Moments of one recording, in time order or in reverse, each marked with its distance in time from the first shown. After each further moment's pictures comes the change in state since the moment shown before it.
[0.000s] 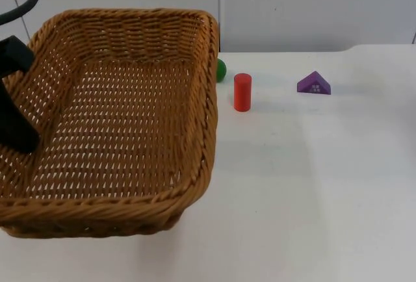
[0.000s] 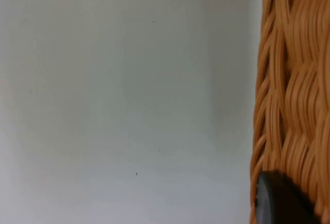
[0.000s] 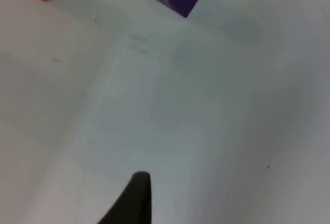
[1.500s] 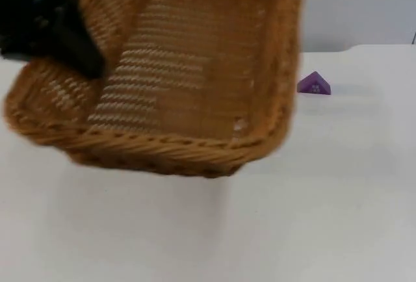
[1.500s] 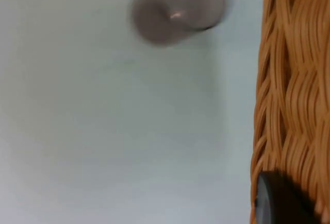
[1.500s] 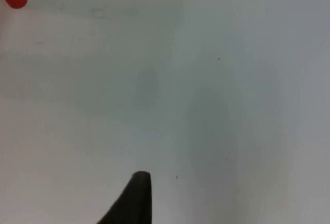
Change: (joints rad) right arm -0.010 -0.870 0.698 -0.187 -0.098 0.453; left arm -0.242 0.019 -0.219 0.133 -0.004 -0.220
